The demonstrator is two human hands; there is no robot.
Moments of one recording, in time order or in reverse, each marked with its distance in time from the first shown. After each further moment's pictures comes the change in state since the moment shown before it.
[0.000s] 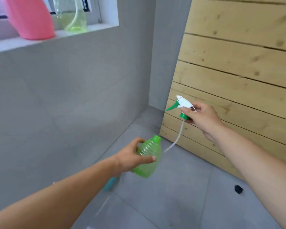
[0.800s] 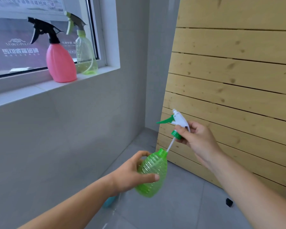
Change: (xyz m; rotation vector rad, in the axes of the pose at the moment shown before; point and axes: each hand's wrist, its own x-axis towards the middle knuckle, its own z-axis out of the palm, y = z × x) left_hand -0.109 0.049 0.015 -0.089 -0.126 0.264; right_hand -0.126 -0.077 -0.021 0.281 -0.024 -0.079
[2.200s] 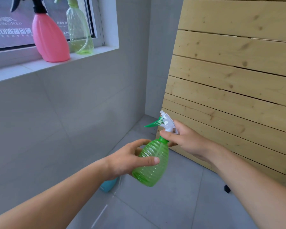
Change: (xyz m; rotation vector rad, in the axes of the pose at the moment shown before) left_hand 0.007 0.010 -0.012 -0.090 -0.075 -0.113; right_hand 0.015 0.040 0.012 -0.319 -0.523 0.065
